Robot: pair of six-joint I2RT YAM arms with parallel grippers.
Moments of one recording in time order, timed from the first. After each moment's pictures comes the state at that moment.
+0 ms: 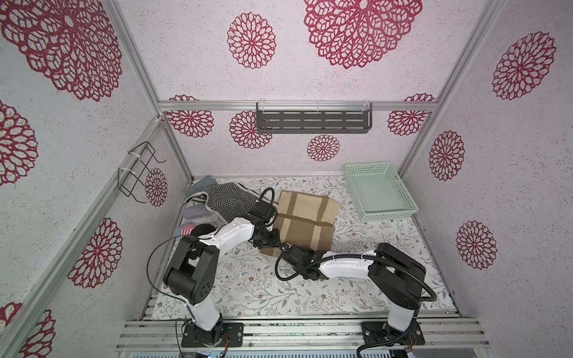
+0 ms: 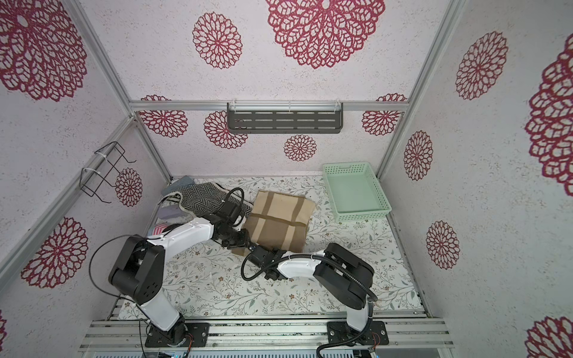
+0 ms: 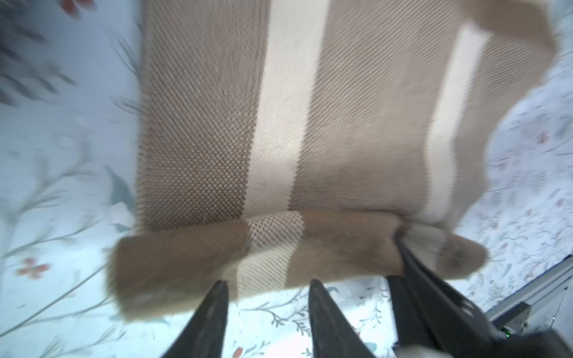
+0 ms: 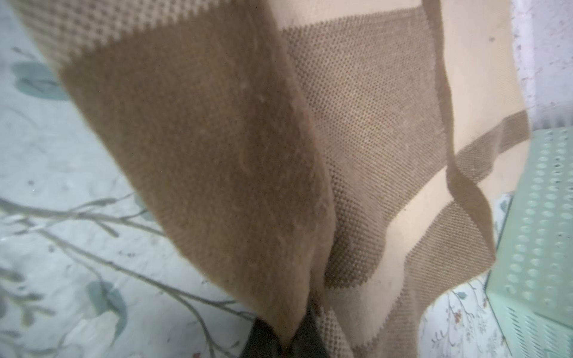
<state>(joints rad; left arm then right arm) -0.46 1.67 1.13 -0.66 0.22 -0.45 1.06 1.83 1.03 -0.36 0.50 -0.05</state>
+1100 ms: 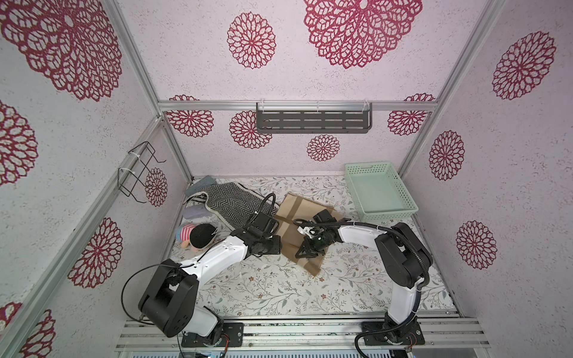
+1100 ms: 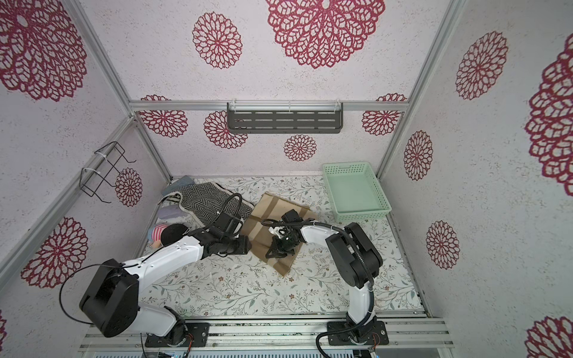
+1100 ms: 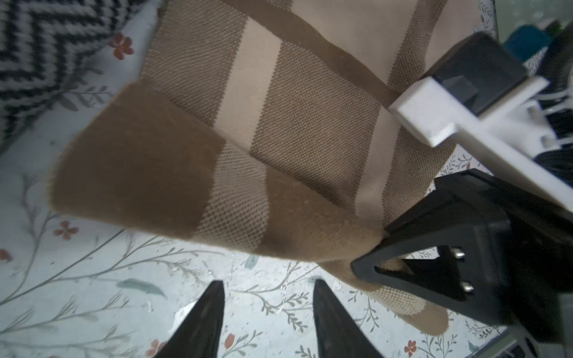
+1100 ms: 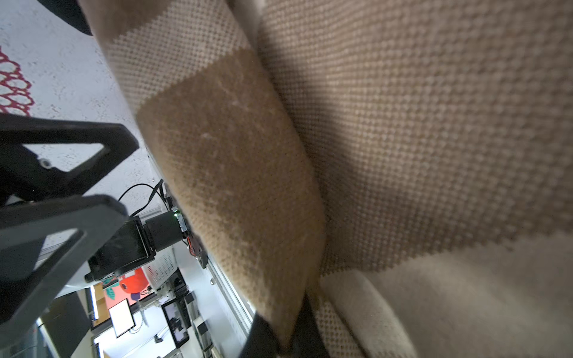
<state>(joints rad) -0.58 1.51 0.94 -0.45 0.08 -0.53 0.60 1.92 1.15 -0.44 -0.80 0.46</state>
